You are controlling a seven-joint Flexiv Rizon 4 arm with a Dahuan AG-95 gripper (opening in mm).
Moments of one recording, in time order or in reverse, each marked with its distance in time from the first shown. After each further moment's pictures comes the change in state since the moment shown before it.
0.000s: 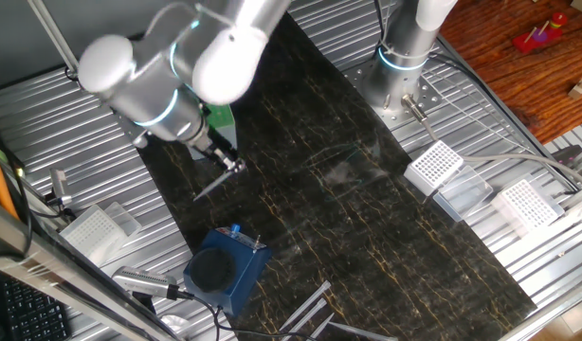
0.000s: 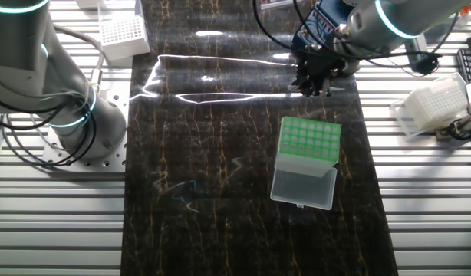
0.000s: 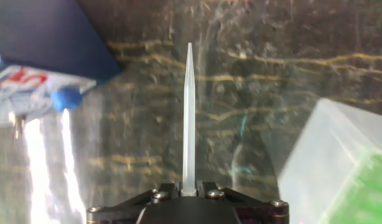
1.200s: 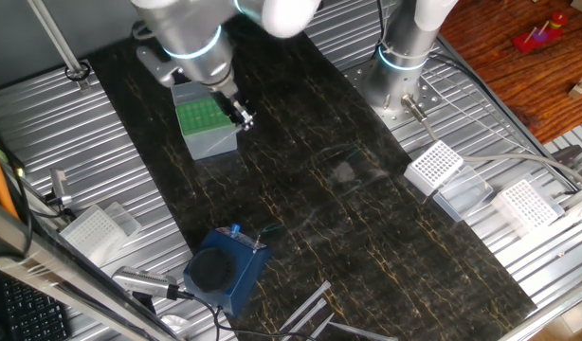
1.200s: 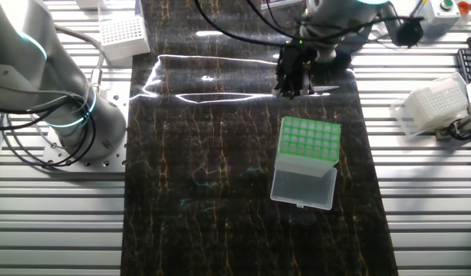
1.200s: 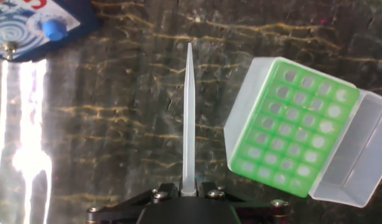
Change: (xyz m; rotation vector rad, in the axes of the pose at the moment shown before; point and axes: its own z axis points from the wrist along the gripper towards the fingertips) arm 0.075 -0.035 -0.049 0.078 -0.125 -0.042
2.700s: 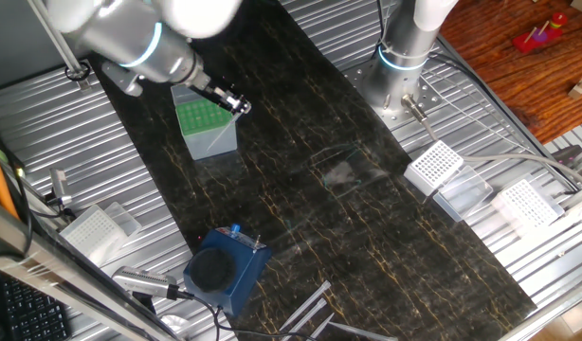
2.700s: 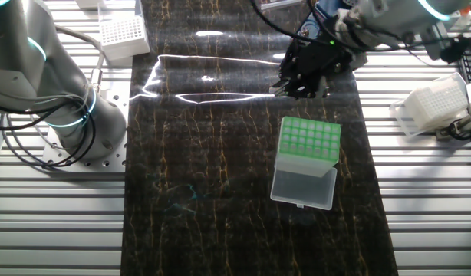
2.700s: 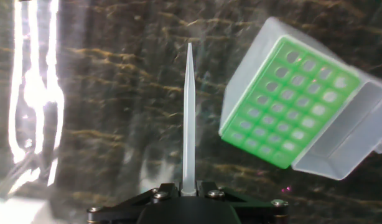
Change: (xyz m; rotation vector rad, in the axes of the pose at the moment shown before) arm 0.016 -0.013 -0.027 0.001 0.204 -0.102
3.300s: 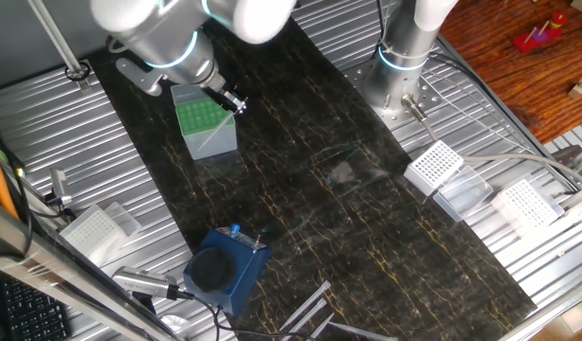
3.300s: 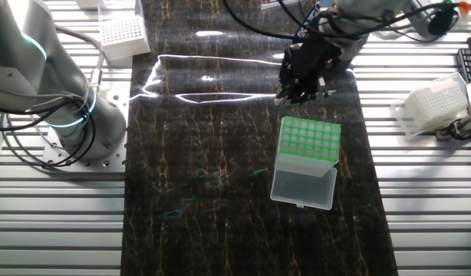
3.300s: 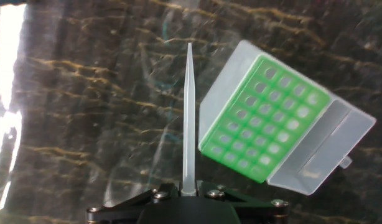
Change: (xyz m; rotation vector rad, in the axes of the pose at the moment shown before) arm -0.008 -0.015 0.007 0.134 -0.082 -0.040
